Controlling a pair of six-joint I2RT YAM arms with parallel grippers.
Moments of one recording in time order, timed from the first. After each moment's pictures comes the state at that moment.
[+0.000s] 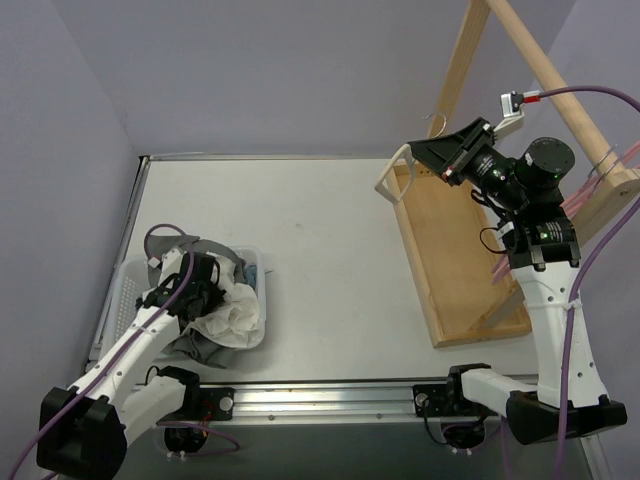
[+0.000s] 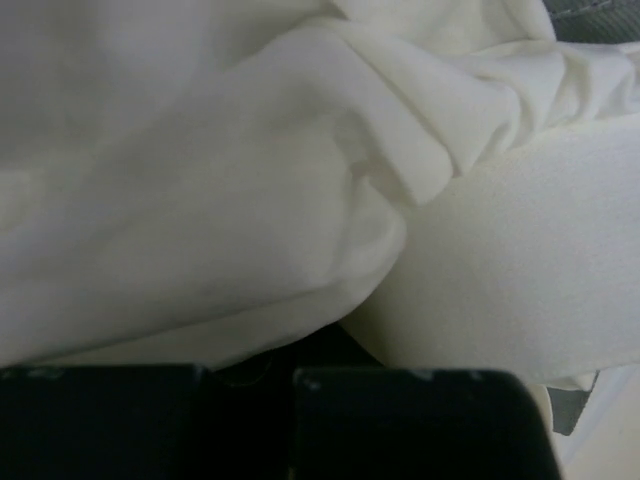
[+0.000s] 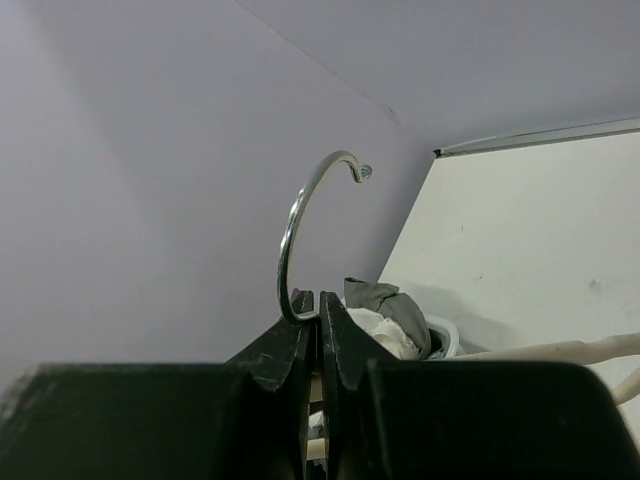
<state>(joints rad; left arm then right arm) -0.30 1.00 0.59 -0.60 -0.32 -1.01 0.10 1.14 1.48 -0.24 -0.65 0.97</state>
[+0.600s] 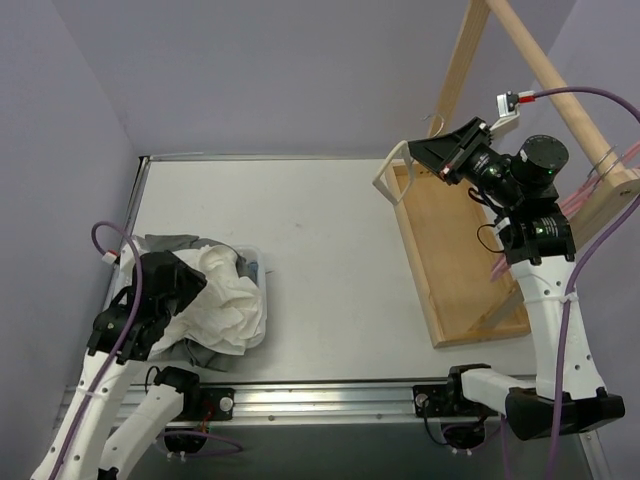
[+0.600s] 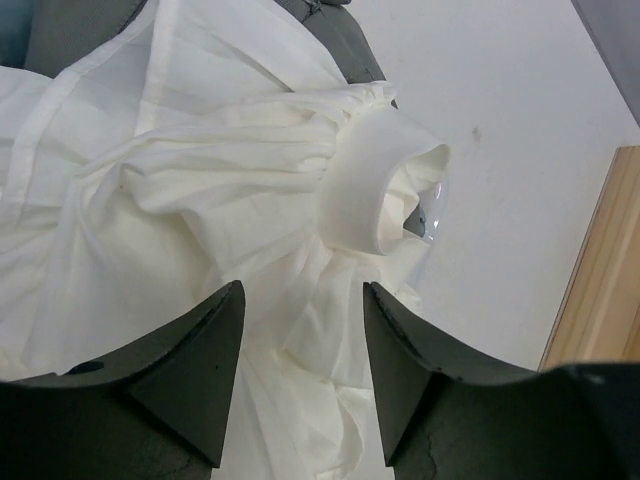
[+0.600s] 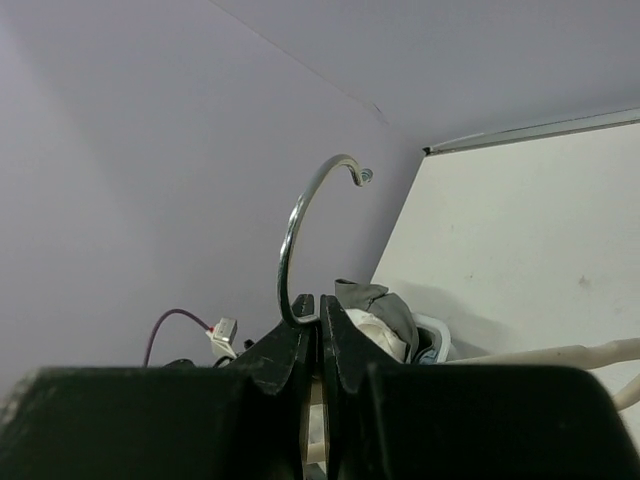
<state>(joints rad) -0.30 0.68 0.89 -0.94 -0.36 -0.98 0.10 1.16 1.47 -0.23 -0.65 0.96</state>
